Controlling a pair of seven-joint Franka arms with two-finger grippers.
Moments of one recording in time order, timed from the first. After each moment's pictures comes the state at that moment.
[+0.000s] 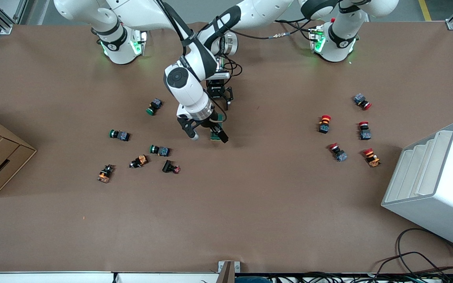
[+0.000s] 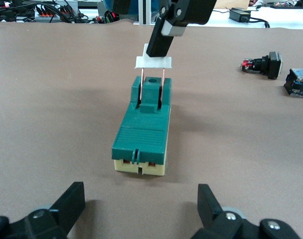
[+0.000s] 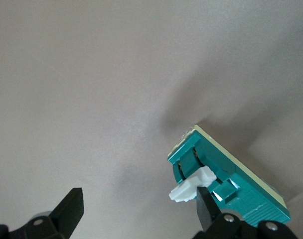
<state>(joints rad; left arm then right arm) -0.97 0.89 -0.45 -1.80 1.71 1.84 -2.58 0.83 0.50 -0.05 -1.98 0.39 2.80 1.40</state>
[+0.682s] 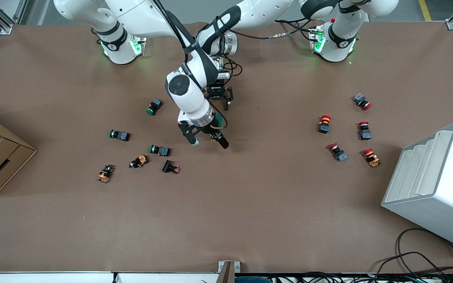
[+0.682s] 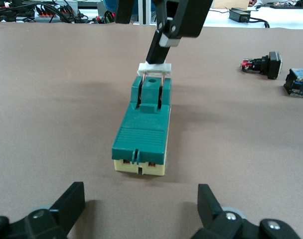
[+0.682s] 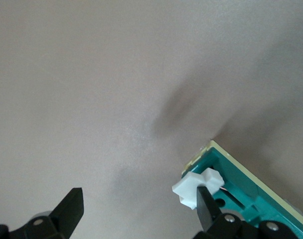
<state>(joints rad) -0.97 0.89 -0.45 -1.80 1.71 1.84 -2.58 0.81 0.57 -0.05 -1.91 0.39 2.80 1.39</state>
